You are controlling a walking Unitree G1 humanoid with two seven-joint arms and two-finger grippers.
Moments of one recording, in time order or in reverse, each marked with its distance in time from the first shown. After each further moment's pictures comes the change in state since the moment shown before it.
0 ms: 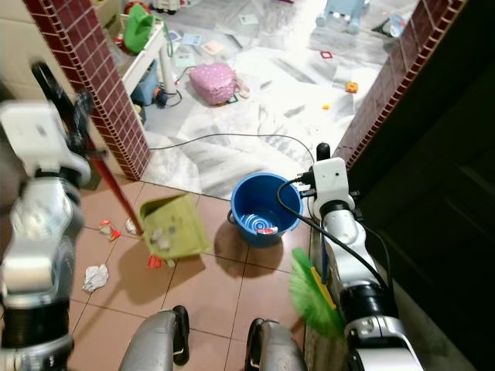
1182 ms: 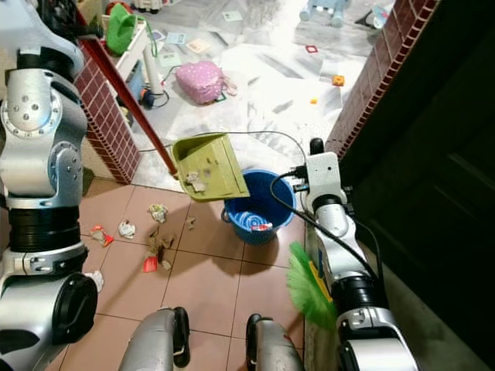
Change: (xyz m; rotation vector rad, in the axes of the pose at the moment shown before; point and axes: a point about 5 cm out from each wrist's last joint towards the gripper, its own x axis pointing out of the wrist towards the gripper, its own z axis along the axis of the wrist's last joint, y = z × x) left arm 0.069 -0.025 0.083 -0.156 -0.312 -0.030; right arm 0.007 0.010 0.008 0.020 -0.014 -0.013
